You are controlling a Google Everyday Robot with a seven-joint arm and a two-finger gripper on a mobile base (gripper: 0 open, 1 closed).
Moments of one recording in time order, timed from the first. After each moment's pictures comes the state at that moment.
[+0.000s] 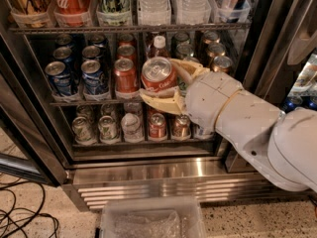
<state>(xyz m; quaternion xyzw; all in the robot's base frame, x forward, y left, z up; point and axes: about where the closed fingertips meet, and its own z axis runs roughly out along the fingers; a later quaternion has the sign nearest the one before) 0.495 -0.032 0.985 -0.38 0.59 0.09 0.71</state>
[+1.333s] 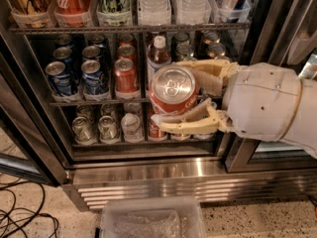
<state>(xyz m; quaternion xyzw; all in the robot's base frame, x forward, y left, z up) 0.397 -0.035 1.034 -0.51 0.49 0.19 0.67</state>
